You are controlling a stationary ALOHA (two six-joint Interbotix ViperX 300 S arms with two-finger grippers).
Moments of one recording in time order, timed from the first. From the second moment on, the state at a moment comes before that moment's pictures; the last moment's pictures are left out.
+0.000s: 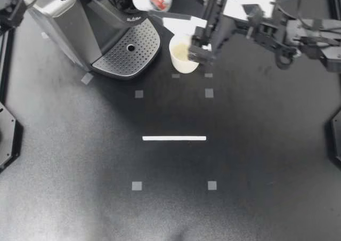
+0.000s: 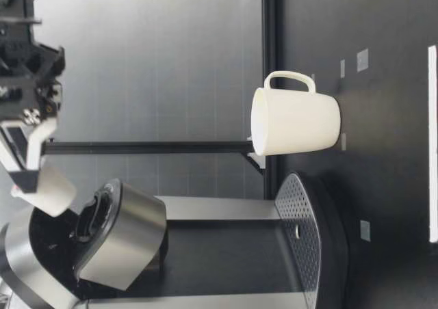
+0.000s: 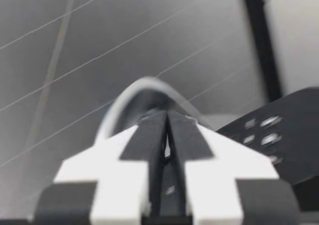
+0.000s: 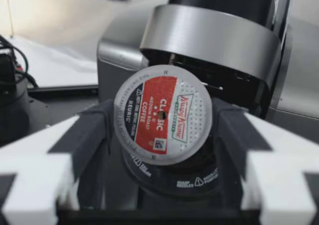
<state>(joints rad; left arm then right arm) 0.27 -0.49 0.60 1.68 0.87 -1.35 -0.32 -0.09 0.51 0.00 -0.44 -0.14</state>
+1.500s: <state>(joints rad) 0.27 -0.66 0.64 1.68 0.62 -1.42 -0.34 0.06 0.38 0.00 -0.35 -0.23</state>
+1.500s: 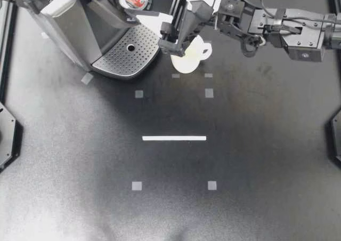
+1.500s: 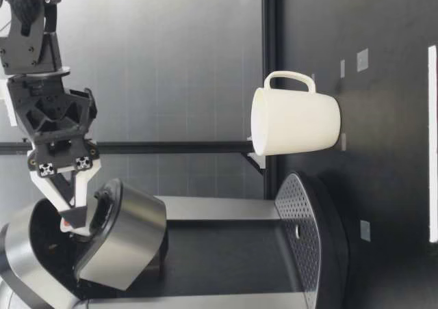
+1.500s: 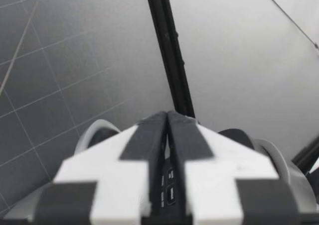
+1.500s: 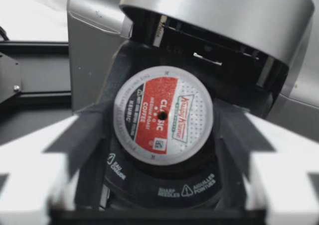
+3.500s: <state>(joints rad) 0.47 -0.67 0.81 1.76 0.59 -1.72 -0.27 -0.33 0.78 0.10 -0.68 -0.24</state>
